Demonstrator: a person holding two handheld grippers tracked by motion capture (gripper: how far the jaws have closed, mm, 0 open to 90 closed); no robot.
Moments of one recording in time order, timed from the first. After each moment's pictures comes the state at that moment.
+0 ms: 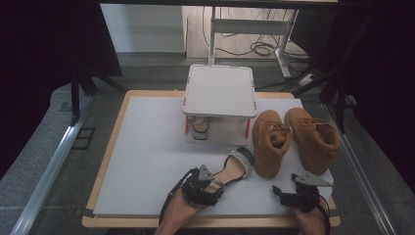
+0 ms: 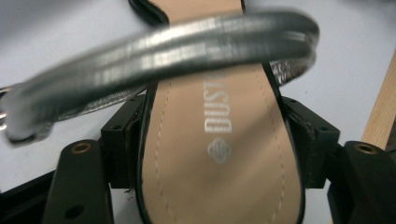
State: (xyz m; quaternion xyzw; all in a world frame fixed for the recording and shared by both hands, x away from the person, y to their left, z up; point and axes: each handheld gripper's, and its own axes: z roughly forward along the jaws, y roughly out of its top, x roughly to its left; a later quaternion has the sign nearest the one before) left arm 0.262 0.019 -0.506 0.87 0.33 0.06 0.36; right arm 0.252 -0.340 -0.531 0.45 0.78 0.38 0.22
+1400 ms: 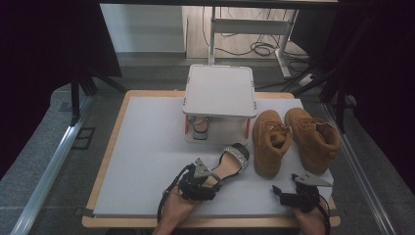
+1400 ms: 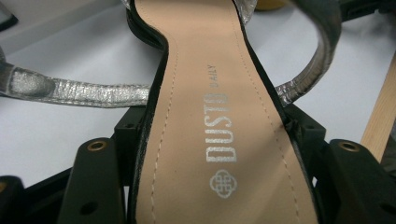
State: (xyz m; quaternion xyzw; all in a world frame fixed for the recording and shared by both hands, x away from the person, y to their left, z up) left arm 0.261 0.028 -0.487 0.85 0.33 0.10 0.39; right arm 0.252 -0.340 -0.531 0.45 0.78 0.38 0.22
